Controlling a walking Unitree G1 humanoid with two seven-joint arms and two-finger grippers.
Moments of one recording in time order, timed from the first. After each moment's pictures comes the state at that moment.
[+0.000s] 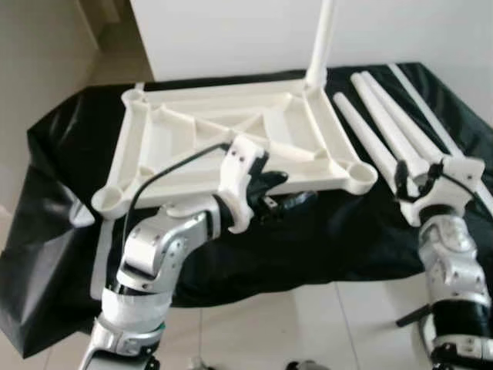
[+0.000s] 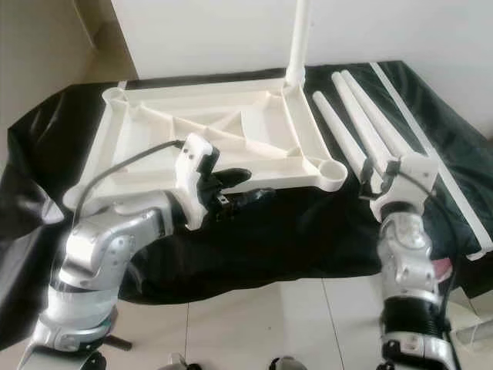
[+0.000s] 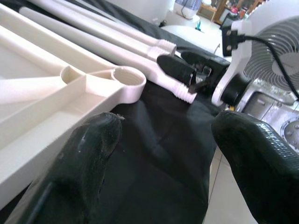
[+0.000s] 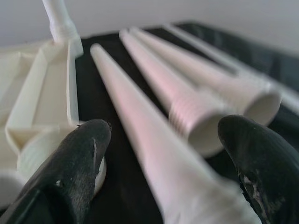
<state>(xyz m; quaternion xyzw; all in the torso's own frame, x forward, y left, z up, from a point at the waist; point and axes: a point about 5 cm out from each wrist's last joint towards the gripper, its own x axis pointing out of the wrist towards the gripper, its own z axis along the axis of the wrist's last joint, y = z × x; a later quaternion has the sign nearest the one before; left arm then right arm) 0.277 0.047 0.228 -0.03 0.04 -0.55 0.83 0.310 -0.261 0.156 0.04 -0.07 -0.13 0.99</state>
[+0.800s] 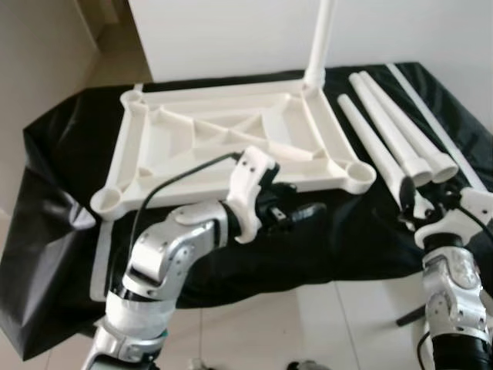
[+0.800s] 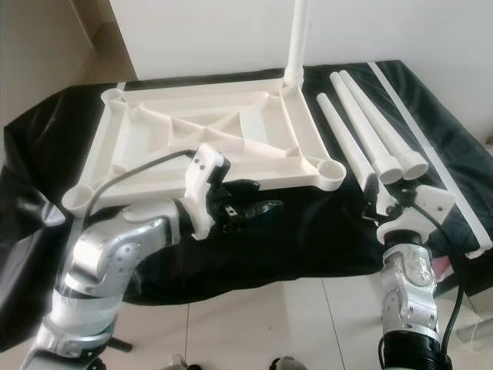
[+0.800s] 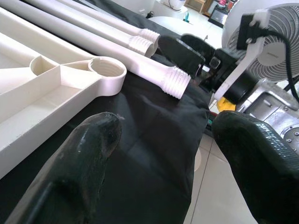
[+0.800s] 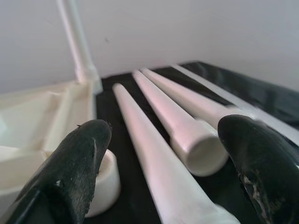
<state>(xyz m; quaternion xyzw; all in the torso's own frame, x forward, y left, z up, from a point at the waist) 0.269 0.037 0.222 -0.03 0.06 -0.57 0.82 0.282 -0.258 0.166 0.03 -0.17 -0.09 0.98</state>
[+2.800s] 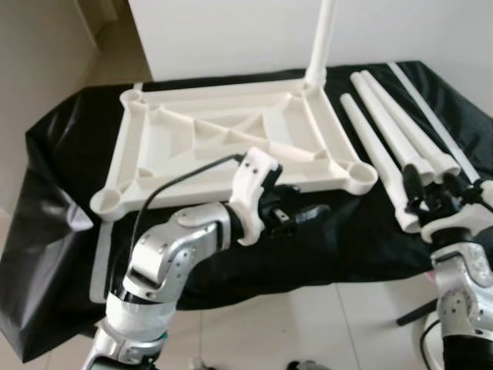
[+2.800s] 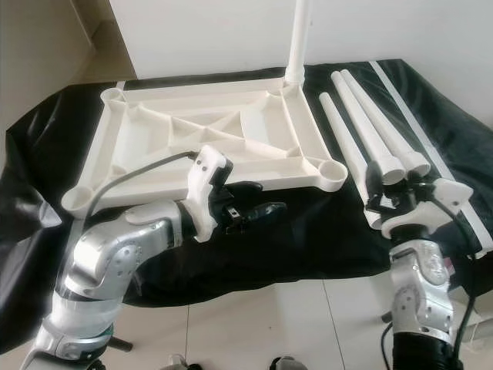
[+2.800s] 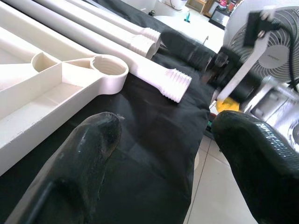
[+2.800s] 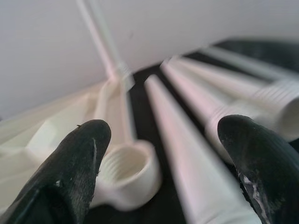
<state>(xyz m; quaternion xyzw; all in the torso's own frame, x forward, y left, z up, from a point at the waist) 0.266 0.034 0.223 -0.04 0.06 -0.57 0.82 0.278 -0.256 0.164 0.14 -0.14 -0.02 0.98</state>
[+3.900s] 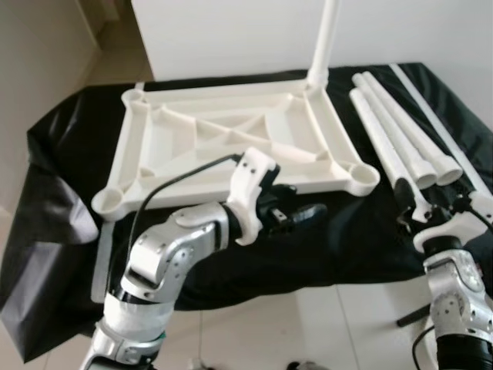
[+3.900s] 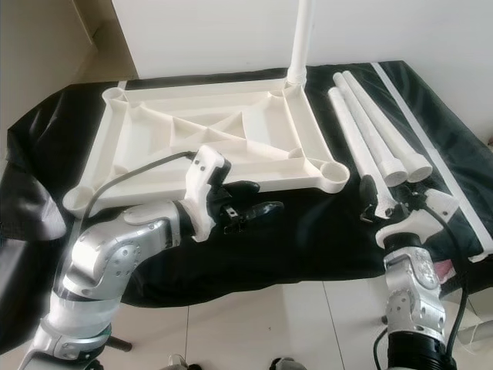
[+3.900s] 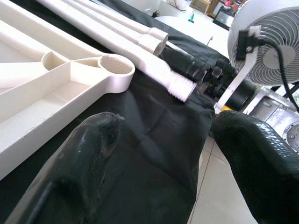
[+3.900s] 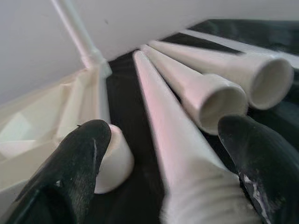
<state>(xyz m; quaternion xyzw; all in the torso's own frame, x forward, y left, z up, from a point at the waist) 0.267 0.036 0.222 -0.04 0.06 -0.56 0.83 0.281 -0.274 0.137 0.16 -0.09 -0.07 0.98</state>
